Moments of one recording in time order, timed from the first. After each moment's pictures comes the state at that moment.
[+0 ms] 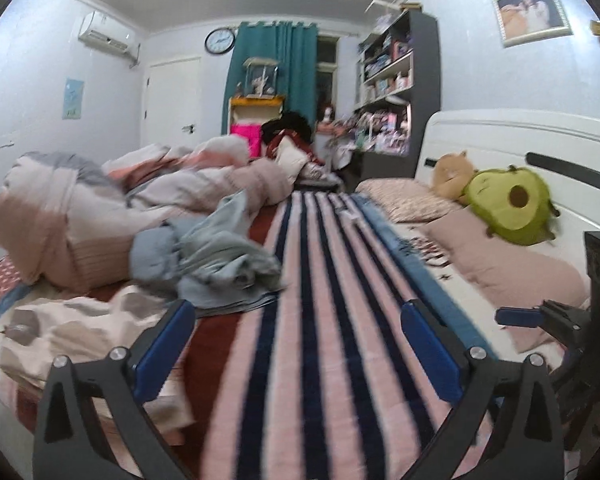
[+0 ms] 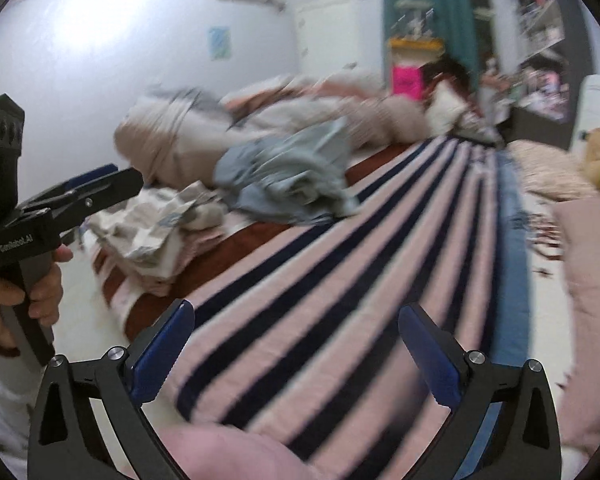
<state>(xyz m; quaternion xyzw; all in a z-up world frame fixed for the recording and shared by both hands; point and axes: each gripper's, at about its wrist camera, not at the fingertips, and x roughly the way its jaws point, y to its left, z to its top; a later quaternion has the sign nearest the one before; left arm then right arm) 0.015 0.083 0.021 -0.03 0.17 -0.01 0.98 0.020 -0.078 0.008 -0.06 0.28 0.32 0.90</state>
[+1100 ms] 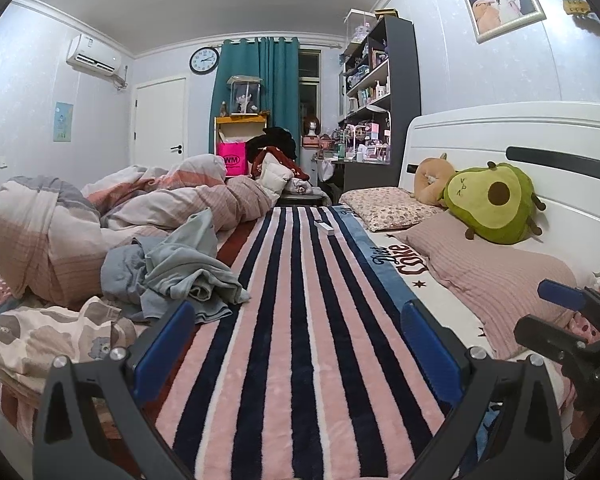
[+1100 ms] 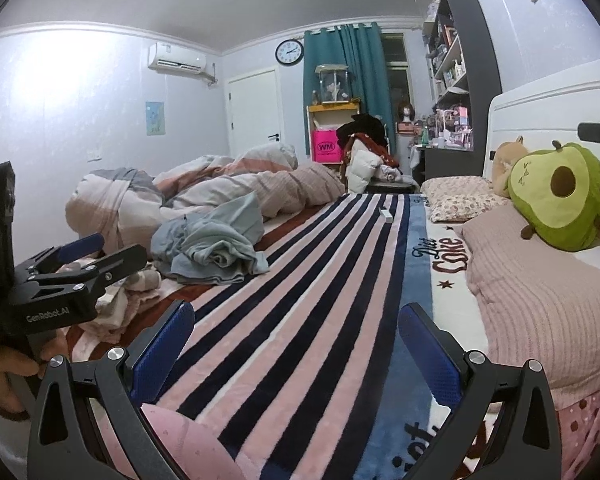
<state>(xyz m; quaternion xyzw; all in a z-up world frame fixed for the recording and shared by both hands) 0.011 0.010 0.022 -0.01 0.15 -0.01 0.99 -0.034 -0.170 0.031 -0.01 0.17 0.21 0.96</state>
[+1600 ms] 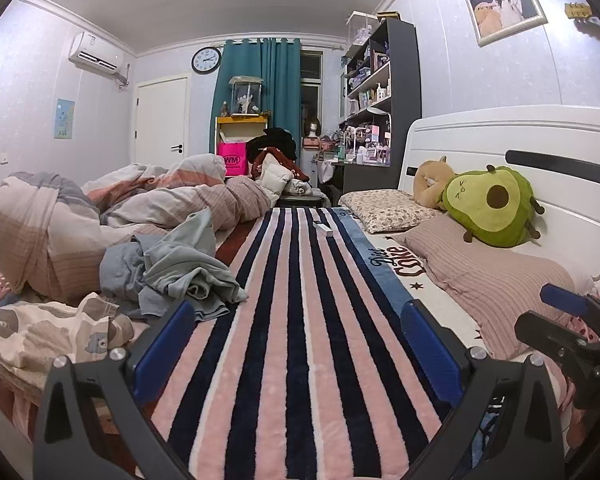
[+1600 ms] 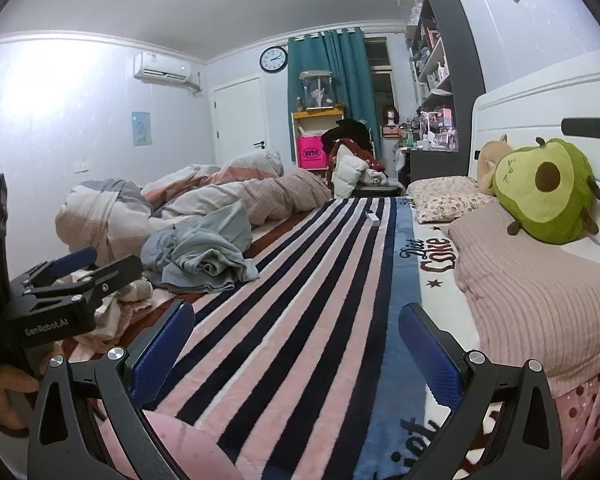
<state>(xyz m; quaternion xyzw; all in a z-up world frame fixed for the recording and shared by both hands) 0.008 0.007 0.019 -0.01 0.15 -0.01 0.99 -0.039 -0.175 0.032 0.01 0.17 0.19 0.97</state>
